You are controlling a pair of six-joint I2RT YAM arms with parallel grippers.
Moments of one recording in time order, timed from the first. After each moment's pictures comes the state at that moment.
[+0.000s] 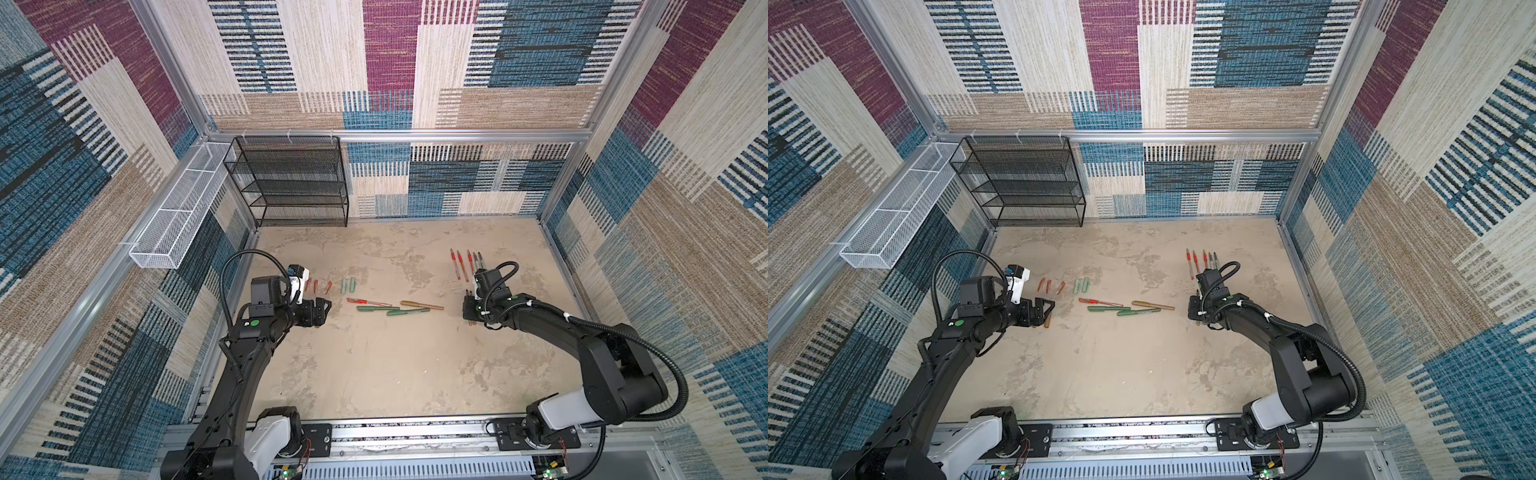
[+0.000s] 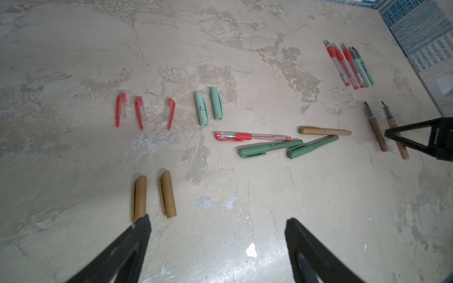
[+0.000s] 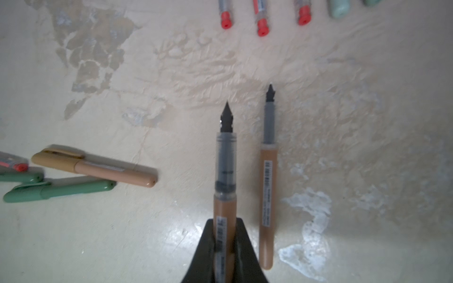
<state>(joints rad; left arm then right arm) 0.06 1.01 0.76 -0.54 0.40 0.03 0.33 1.49 0.78 -0.32 -0.02 0.44</state>
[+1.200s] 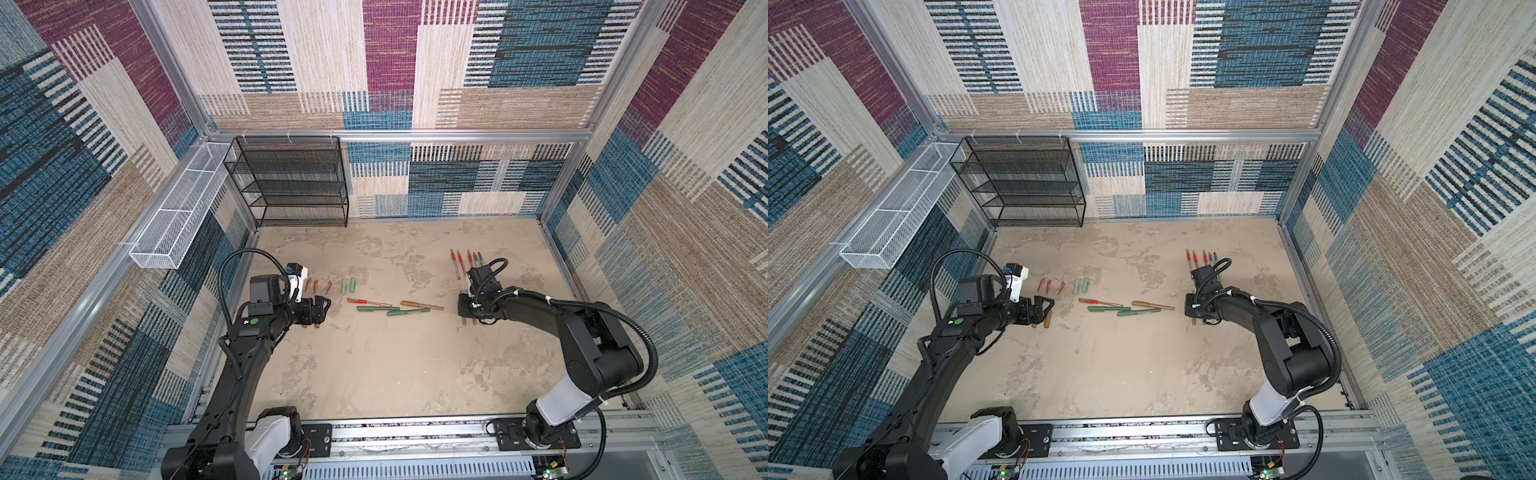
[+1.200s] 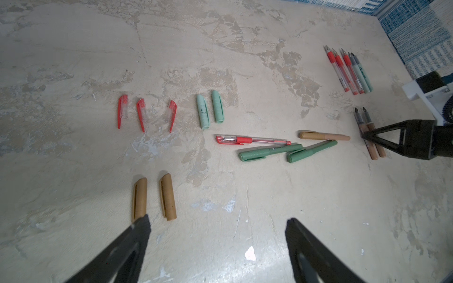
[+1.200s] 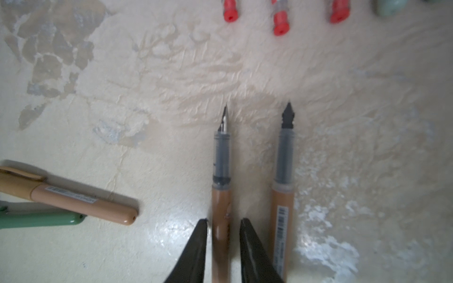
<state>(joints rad) 0.06 1.03 0.77 -0.53 0.41 0.02 0.33 1.62 0.85 -0.31 -0.02 0.41</state>
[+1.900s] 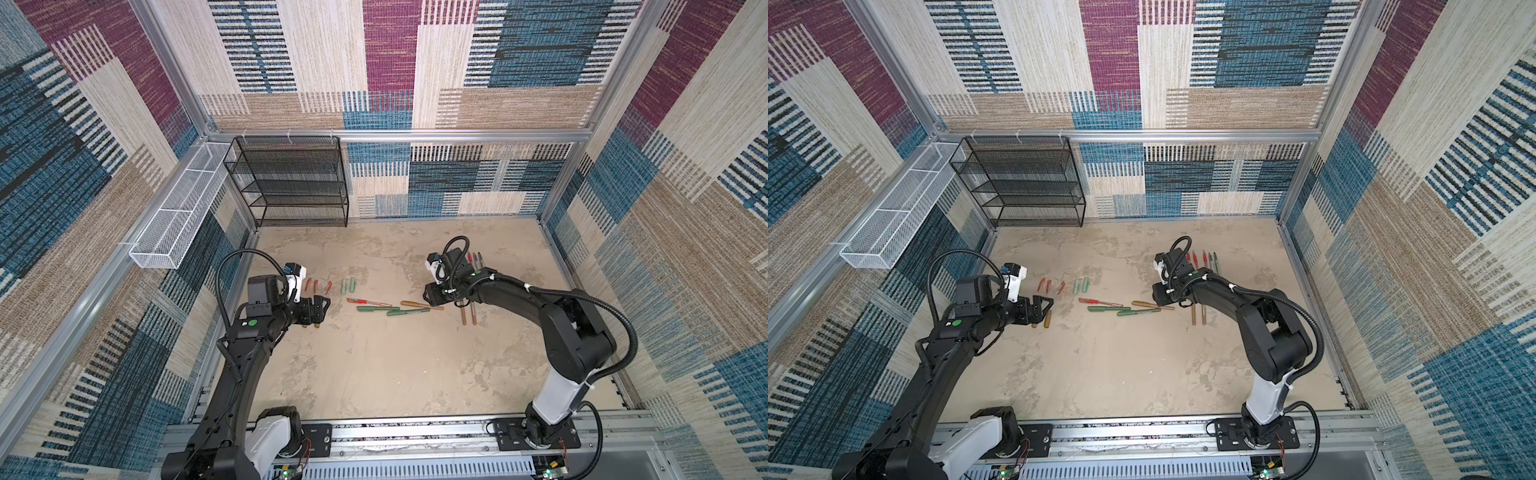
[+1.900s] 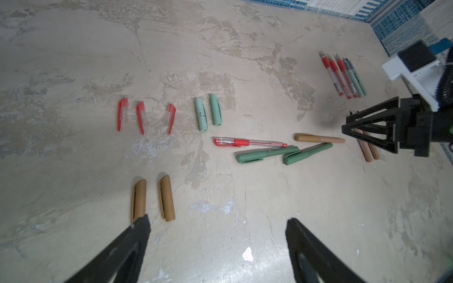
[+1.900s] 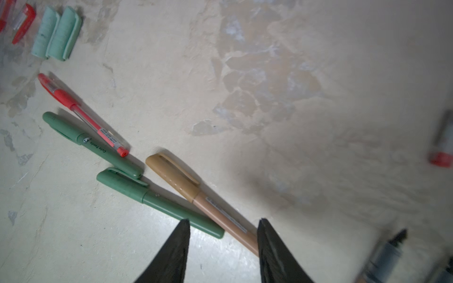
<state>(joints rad) 0.08 1.01 0.77 -0.53 0.42 0.01 0.50 1.81 1.18 -0.40 -0.15 0.14</state>
